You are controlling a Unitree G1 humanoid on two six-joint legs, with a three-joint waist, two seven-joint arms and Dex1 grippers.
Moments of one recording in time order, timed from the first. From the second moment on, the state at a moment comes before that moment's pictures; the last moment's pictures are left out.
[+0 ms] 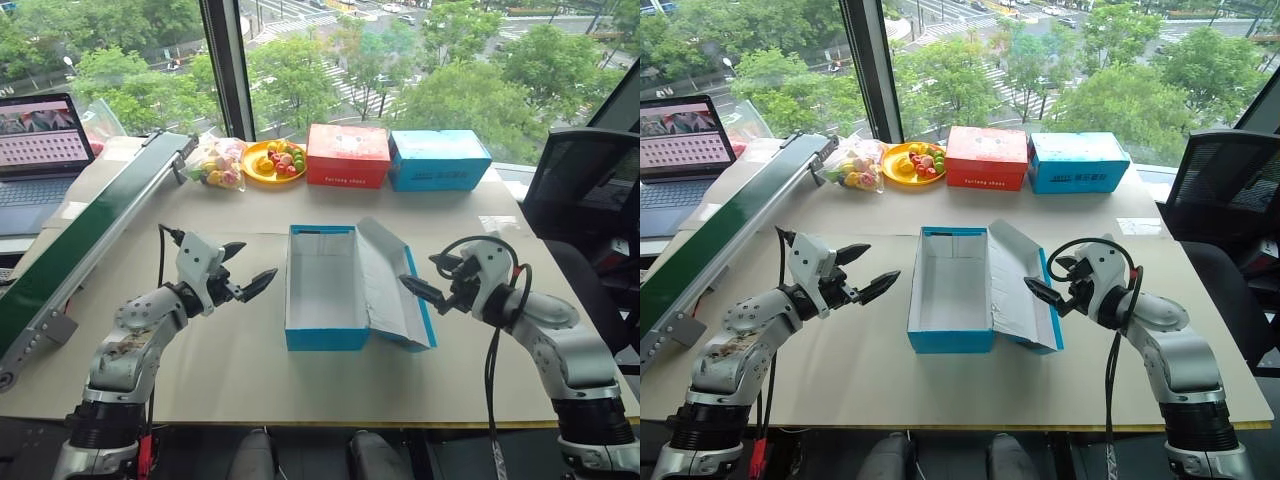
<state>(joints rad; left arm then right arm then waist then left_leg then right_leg) -0.24 0.54 0.08 -0.19 -0.39 0.38 -0.66 -0.26 -0.61 -0.10 -0.18 0.40 0.56 0.64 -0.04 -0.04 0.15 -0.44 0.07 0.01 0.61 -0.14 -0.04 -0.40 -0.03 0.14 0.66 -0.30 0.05</state>
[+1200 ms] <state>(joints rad) -0.54 0.86 0.48 0.76 -0.31 0.18 -0.52 -0.77 -0.26 0.18 -0.02 0.45 0.57 0.85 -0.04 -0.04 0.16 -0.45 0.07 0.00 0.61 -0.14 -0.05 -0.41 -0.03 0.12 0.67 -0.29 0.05</state>
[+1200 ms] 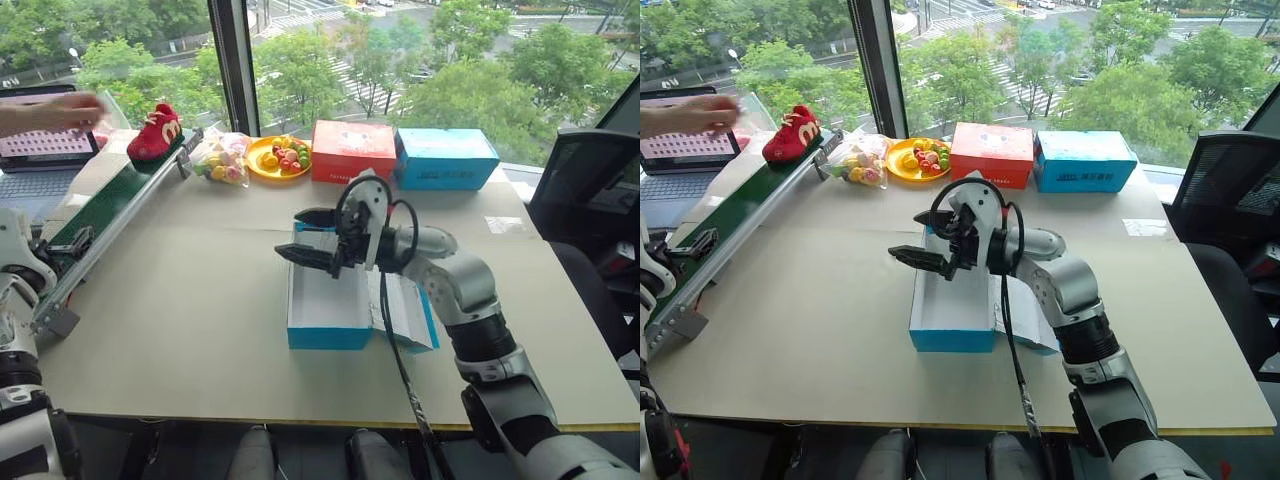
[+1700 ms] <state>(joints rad) -0.80 1.00 0.40 1.12 -0.22 0.09 -0.58 -0.75 -0.25 0.19 -0.10 0.46 0.63 0.85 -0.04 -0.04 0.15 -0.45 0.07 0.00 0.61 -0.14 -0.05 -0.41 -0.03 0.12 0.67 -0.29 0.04</state>
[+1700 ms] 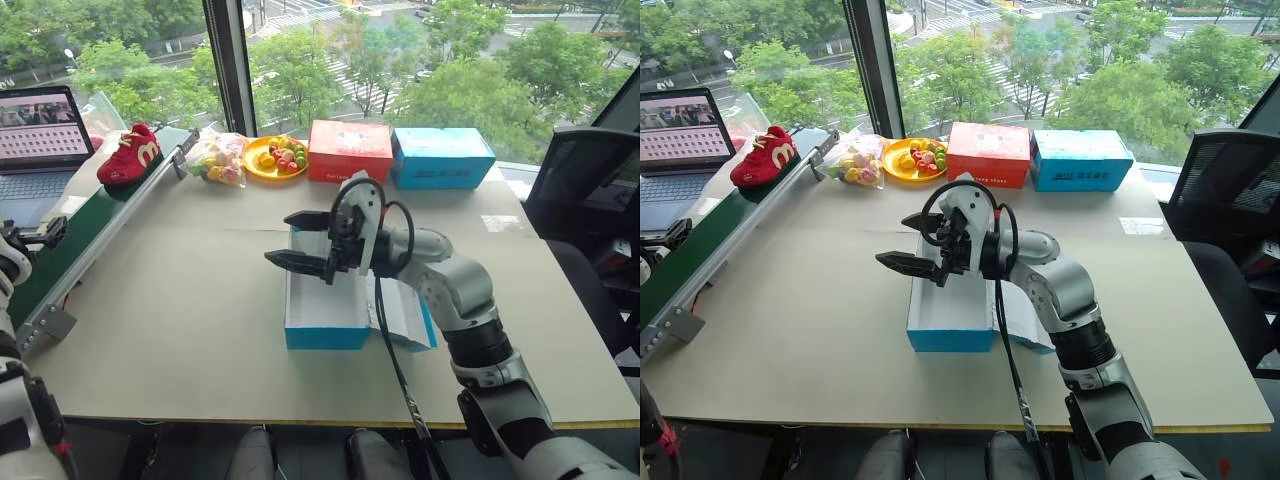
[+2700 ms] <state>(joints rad) -0.84 1.05 0.37 1.35 -0.11 0.07 -0.52 -0.69 -0.32 0.18 -0.14 0.45 0.65 0.83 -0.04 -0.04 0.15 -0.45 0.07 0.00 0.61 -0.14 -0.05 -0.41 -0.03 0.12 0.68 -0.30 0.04</state>
